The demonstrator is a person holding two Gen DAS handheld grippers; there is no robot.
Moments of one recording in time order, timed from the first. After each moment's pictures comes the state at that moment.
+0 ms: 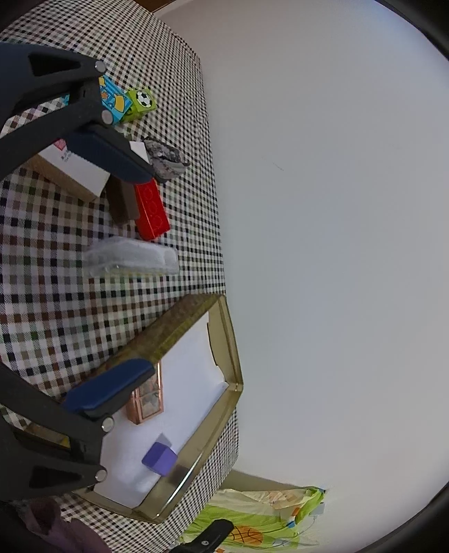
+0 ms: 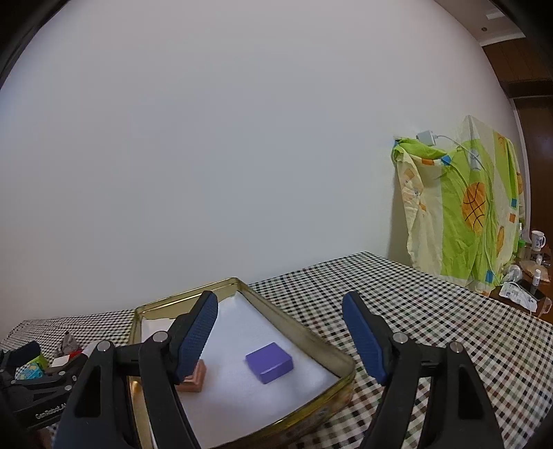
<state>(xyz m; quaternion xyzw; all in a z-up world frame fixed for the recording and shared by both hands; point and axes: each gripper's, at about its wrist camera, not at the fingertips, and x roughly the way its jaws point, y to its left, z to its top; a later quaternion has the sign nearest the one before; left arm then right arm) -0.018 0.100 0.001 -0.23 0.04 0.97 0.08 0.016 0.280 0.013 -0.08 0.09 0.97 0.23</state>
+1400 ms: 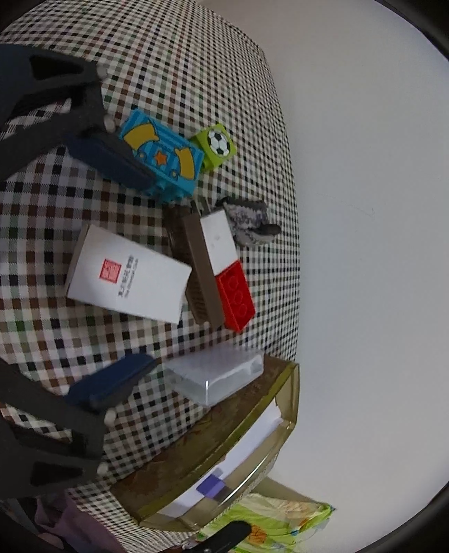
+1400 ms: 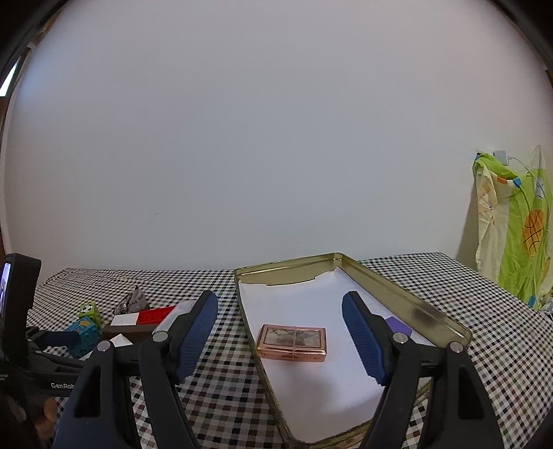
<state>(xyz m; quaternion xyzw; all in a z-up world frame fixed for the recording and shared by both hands) -0.032 0.000 -0.030 -0.38 0.01 0.92 0.11 -0.018 0.163 0.015 -0.13 0.03 0.98 0.12</state>
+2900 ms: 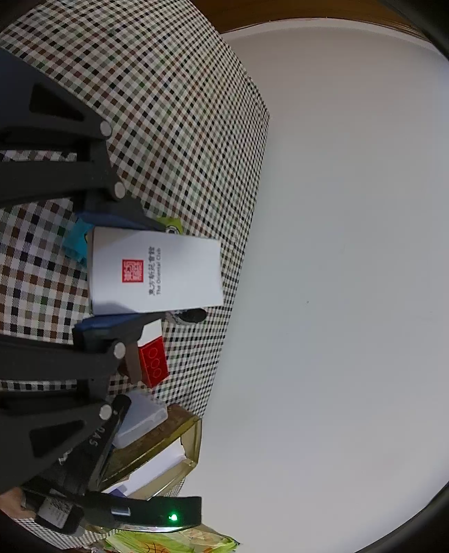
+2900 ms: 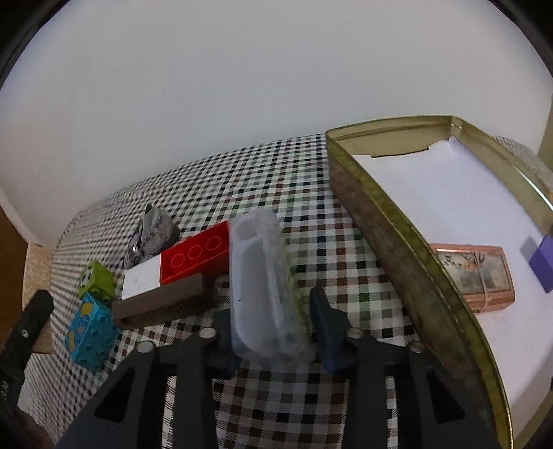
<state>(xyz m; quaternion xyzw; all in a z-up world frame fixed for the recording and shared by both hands) -0.019 -0.063 0.005 -0.27 -0.10 0.96 -0.01 -0.171 0.133 -0.050 -0.40 0.14 0.91 0.03</state>
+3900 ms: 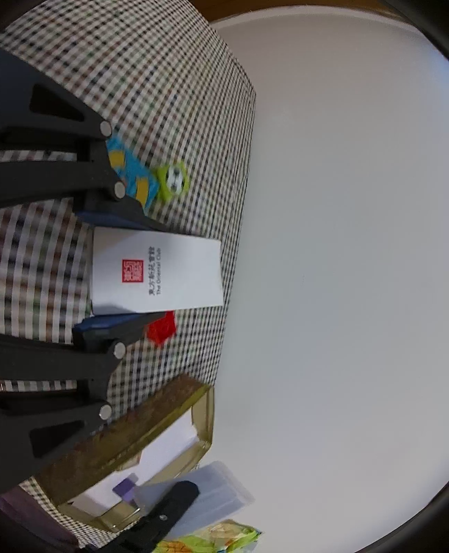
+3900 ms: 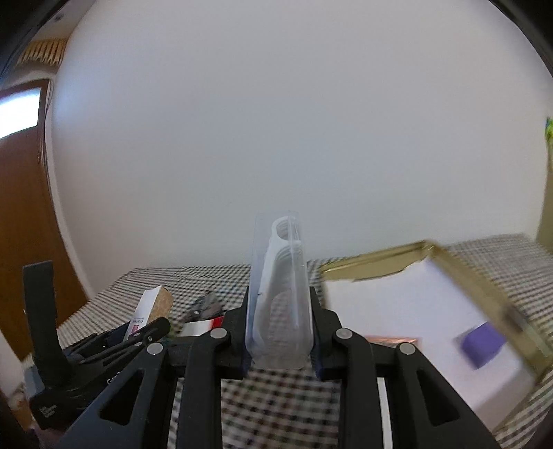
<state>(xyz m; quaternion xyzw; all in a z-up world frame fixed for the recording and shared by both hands) -0.020 -0.003 -0.001 -0.26 -0.07 0.96 0.02 -0.070 0.183 0.025 -0.16 0.08 0.98 -0.04</state>
